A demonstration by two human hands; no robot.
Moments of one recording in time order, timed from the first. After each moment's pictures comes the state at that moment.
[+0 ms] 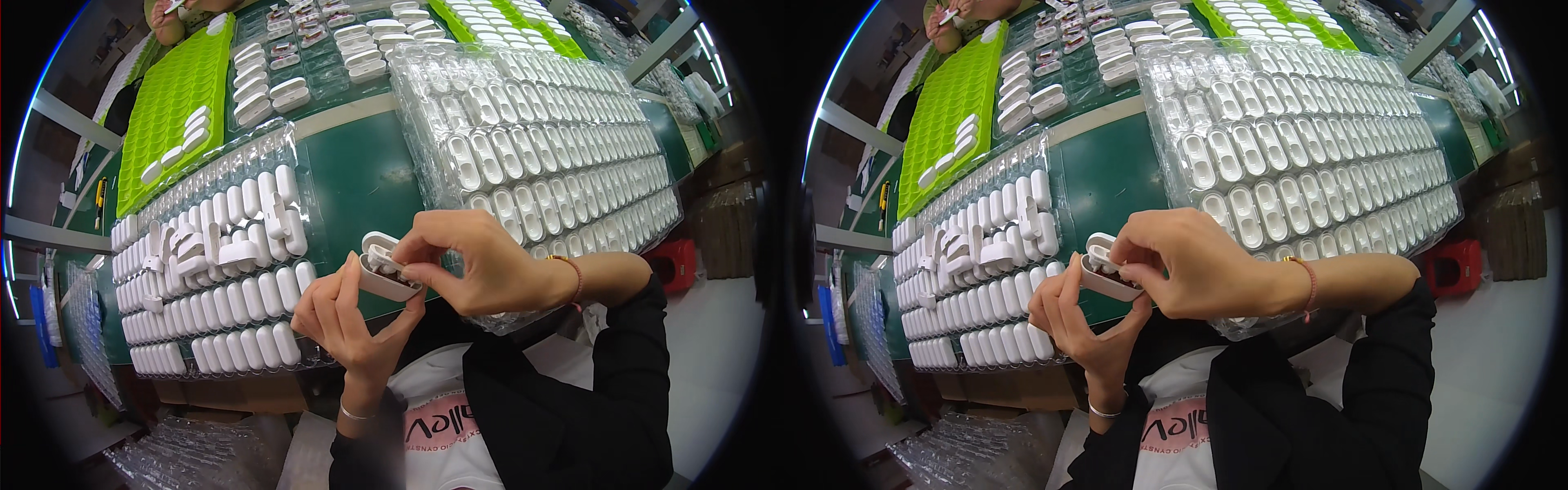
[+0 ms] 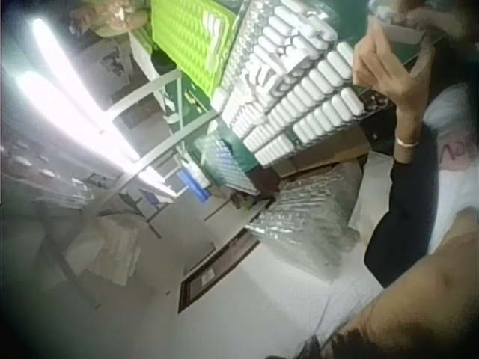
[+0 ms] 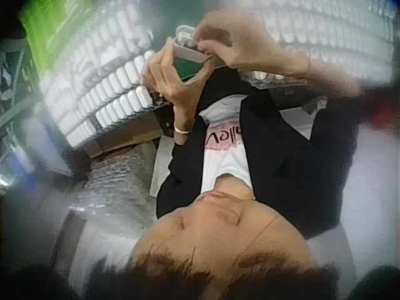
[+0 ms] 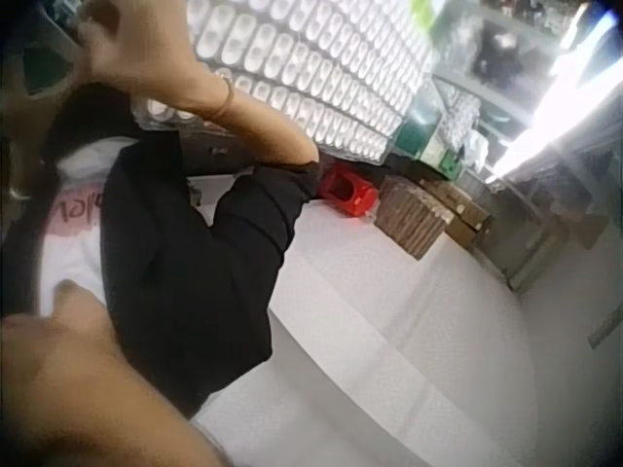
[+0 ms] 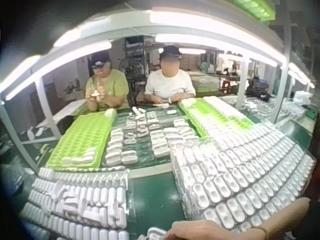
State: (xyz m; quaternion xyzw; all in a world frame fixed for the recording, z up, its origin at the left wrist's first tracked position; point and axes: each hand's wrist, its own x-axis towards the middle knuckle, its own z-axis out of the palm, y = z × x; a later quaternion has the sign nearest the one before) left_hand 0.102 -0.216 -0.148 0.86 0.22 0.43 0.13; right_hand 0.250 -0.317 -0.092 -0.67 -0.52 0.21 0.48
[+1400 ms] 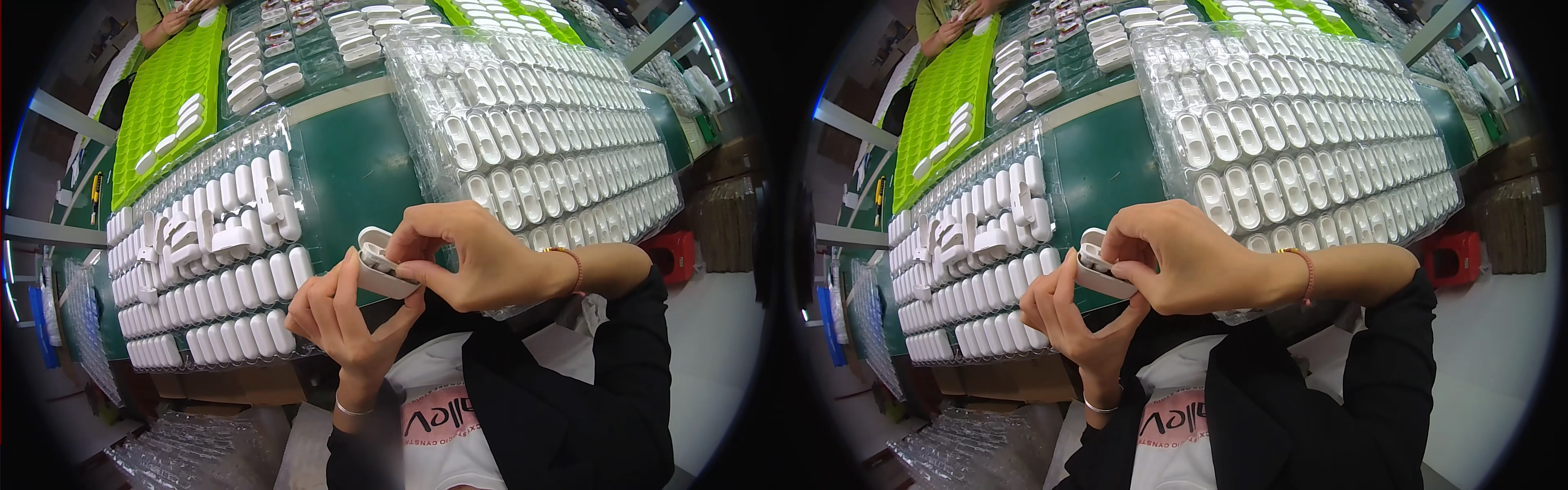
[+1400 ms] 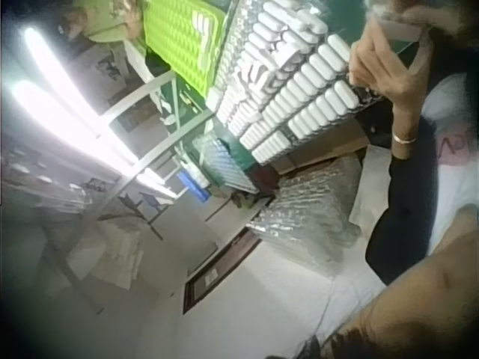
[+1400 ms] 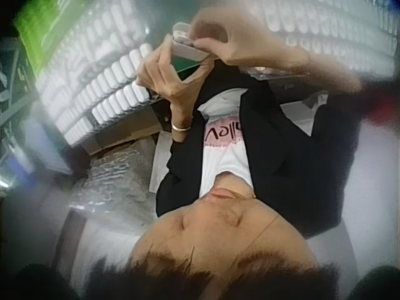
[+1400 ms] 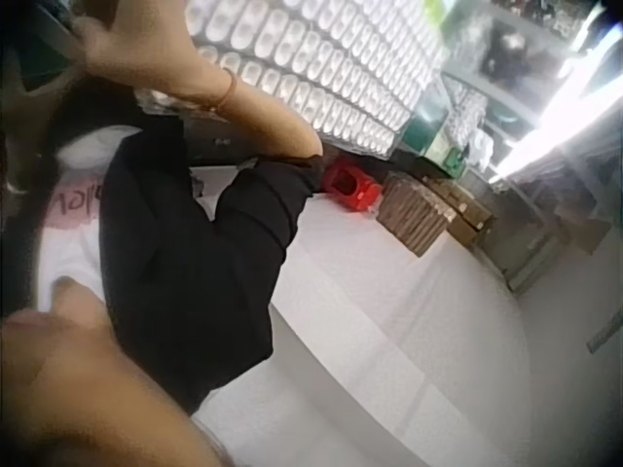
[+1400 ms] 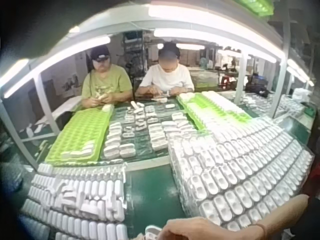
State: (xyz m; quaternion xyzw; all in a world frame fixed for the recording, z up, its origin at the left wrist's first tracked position) left_hand 0.091 -0.222 -0.148 0.87 0.21 0.42 0.13; right_hand 0.243 -0.321 -0.088 -0.67 -0.50 0.28 0.47
